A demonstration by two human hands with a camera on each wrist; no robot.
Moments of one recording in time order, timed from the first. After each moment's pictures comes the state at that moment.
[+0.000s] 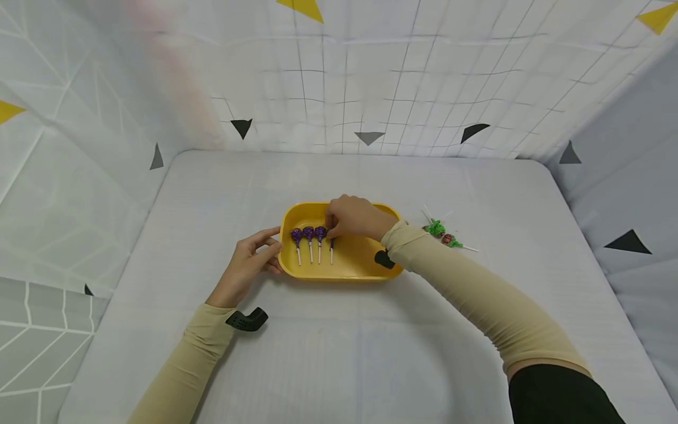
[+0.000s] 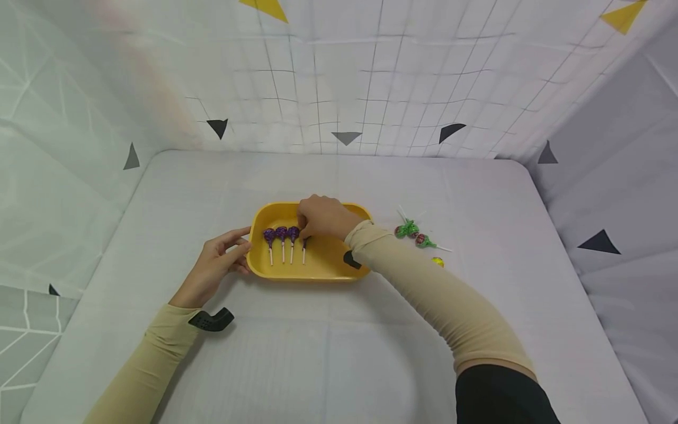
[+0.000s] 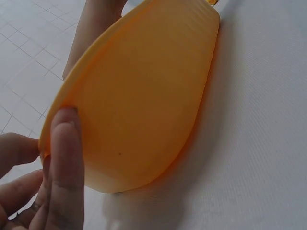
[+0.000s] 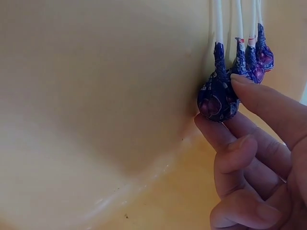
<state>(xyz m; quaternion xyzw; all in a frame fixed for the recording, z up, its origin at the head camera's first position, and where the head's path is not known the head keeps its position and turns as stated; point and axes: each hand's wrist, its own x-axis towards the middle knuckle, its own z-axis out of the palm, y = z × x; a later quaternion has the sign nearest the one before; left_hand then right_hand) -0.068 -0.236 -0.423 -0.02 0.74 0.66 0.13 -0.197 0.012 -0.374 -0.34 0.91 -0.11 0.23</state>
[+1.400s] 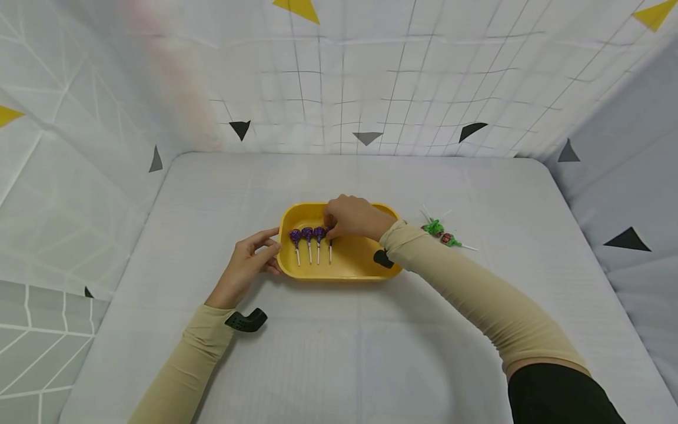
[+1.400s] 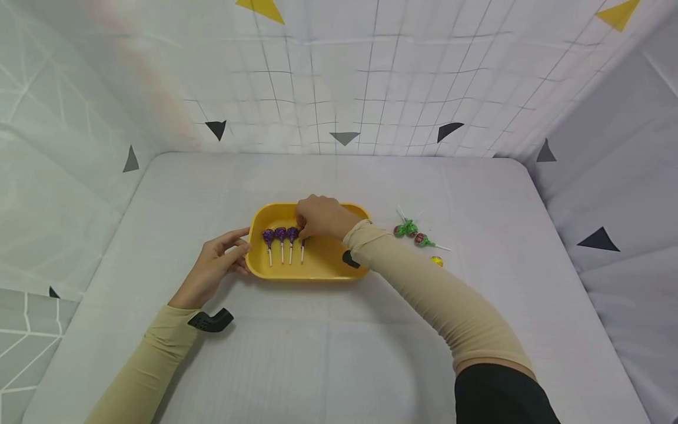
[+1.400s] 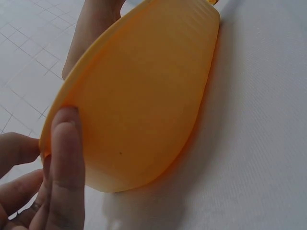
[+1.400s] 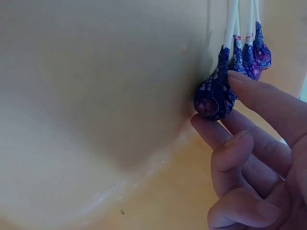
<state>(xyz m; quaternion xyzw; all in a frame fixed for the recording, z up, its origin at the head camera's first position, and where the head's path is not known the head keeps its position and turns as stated) -0.068 -0.235 -0.424 -0.02 0.74 0.66 0.13 -0.194 0.014 -0.370 -0.34 0.91 -0.10 0.22</state>
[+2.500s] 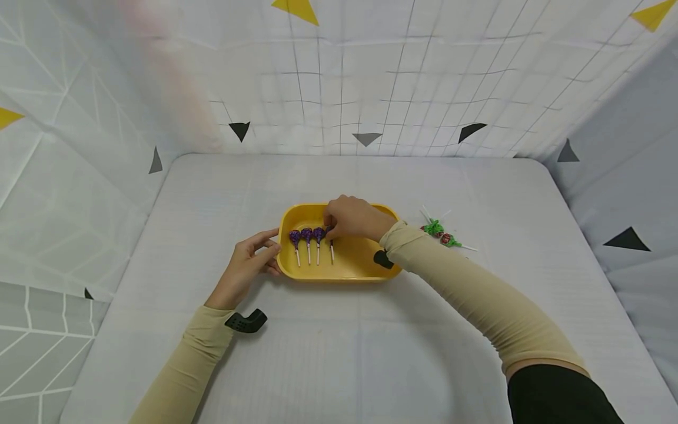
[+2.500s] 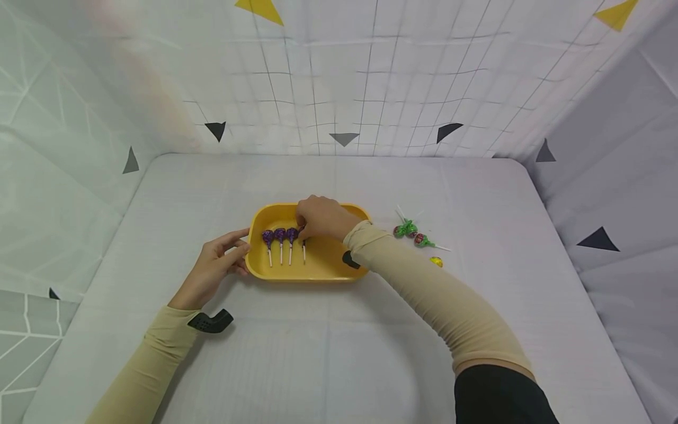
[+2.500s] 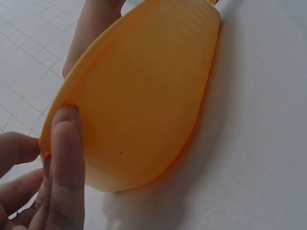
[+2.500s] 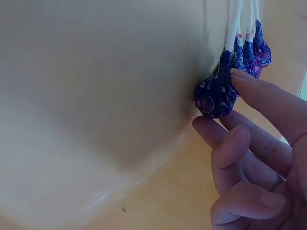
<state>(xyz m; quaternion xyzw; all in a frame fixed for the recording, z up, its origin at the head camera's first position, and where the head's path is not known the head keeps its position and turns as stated) -0.070 -0.236 -0.426 -0.02 0.74 0.66 0.13 -0.196 0.015 -0.370 -0.35 0.90 -0.11 0.23</state>
